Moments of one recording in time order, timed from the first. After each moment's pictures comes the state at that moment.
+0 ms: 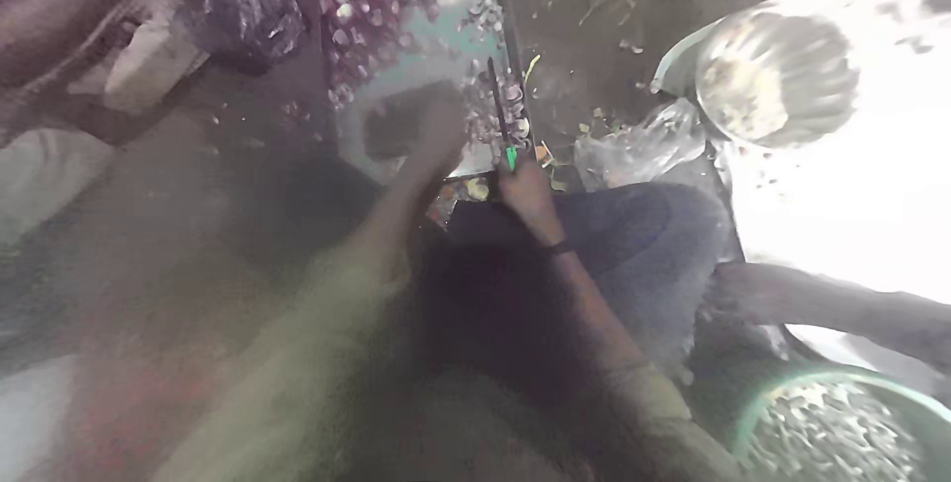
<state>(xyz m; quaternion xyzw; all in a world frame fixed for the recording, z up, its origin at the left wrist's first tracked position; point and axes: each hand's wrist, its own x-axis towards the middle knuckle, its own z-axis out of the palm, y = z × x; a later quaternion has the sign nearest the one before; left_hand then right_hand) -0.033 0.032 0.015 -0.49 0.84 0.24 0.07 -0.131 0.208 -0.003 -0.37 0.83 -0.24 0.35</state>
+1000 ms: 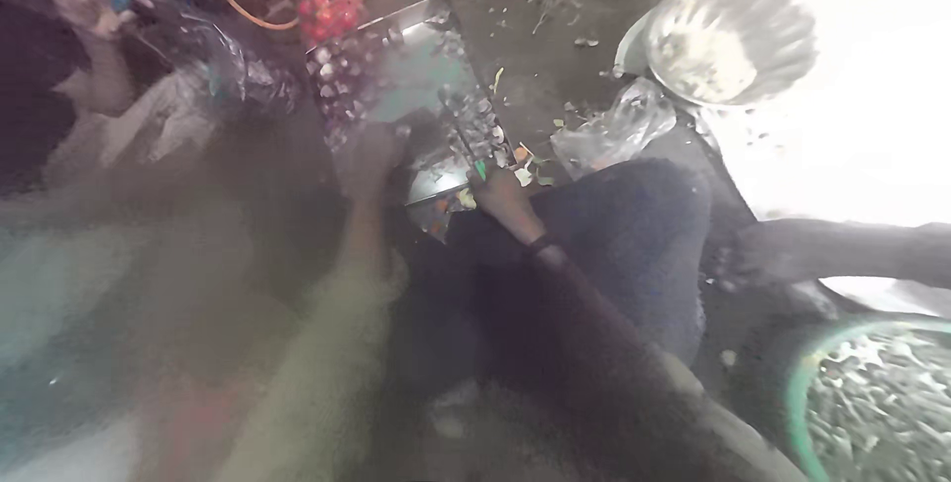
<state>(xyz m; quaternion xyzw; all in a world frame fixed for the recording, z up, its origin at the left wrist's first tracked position) 0.019 -0.012 0.010 -0.58 0.80 0.15 0.06 -0.126 0.212 -0.004 -0.39 0.81 -0.27 0.35</state>
